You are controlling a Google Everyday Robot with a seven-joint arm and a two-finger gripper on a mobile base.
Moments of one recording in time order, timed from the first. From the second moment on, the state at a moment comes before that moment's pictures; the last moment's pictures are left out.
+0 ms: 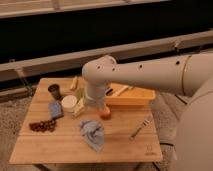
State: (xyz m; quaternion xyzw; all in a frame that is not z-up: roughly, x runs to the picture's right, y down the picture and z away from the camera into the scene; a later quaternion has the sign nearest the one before) arm -0.075 0.106 0.676 -0.35 0.14 0.60 0.70
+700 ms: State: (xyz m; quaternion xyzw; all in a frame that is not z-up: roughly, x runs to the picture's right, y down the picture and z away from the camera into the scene) arm -0.066 0.109 0.697 -0.34 0.16 0.61 0.70
